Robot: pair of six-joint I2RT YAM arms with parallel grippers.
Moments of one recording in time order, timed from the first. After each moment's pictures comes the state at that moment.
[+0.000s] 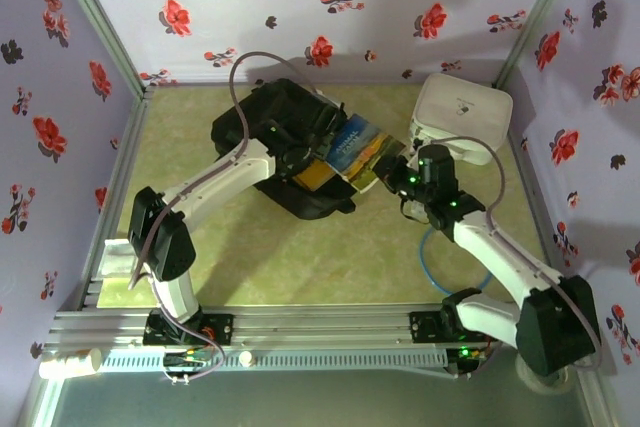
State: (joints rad) left arm -0.82 1.79 1.67 -0.66 -0.38 -0.13; right arm 0.40 1.16 0.69 -0.01 -0.31 1.07
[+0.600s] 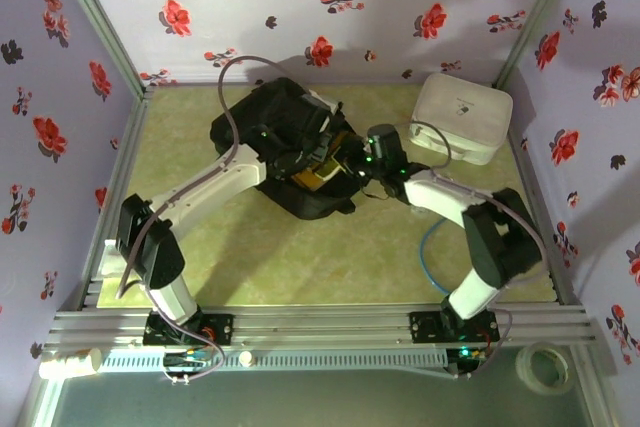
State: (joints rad) left arm -0.82 1.71 1.59 -0.62 -0.32 -0.15; right arm 0.53 1.68 0.99 0.13 -0.31 1.19
